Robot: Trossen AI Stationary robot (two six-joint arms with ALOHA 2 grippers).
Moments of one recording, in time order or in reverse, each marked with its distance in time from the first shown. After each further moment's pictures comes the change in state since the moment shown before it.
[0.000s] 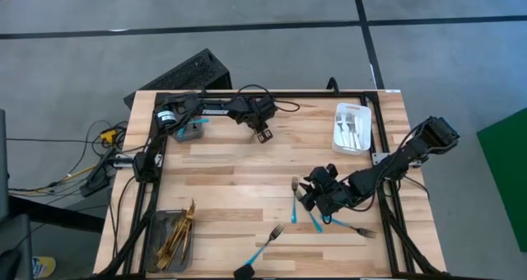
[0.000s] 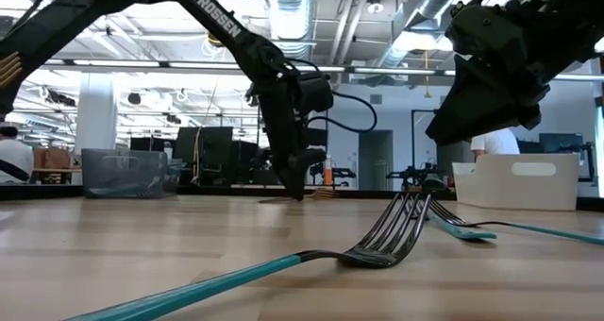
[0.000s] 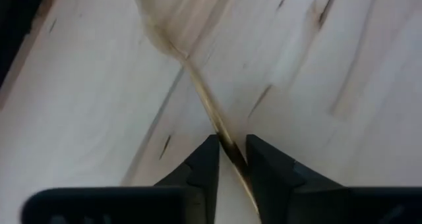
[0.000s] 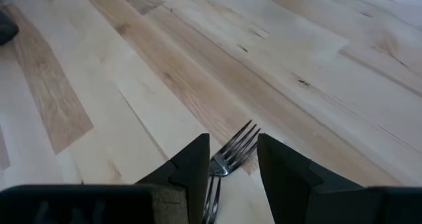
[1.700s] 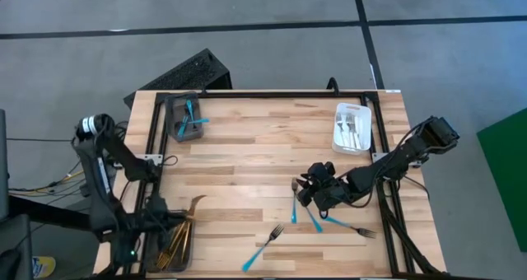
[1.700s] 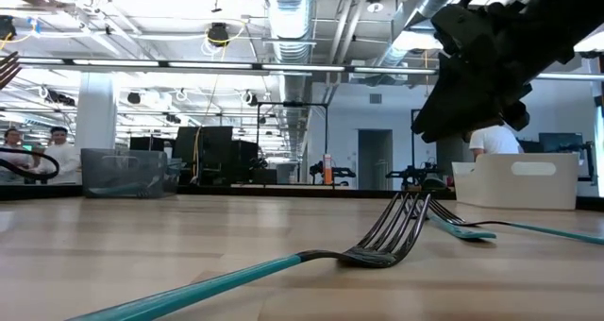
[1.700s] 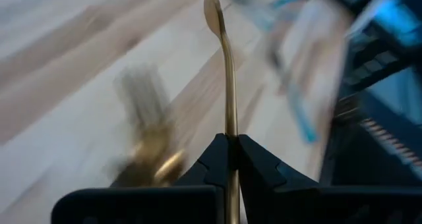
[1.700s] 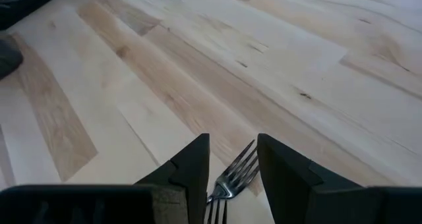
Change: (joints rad) left arm -1.718 -0.827 -0.632 -0.462 -0.763 -1.953; right arm -0.050 0.000 0.000 0.058 -0.003 0.007
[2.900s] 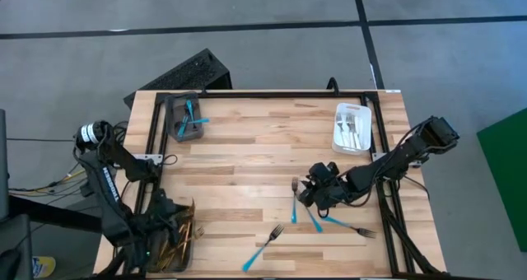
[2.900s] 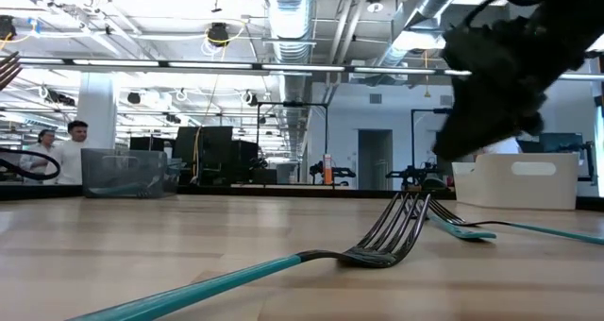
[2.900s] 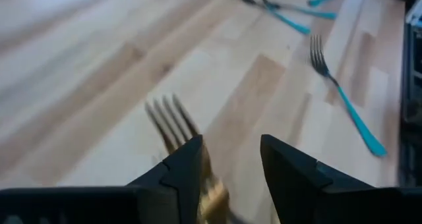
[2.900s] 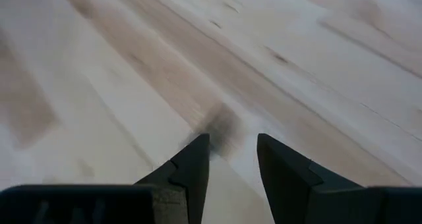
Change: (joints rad) left arm 0.068 0.111 0.009 -0.077 -0.009 0.074; right arm -0.014 0.000 0.001 -0.109 -0.083 0.030
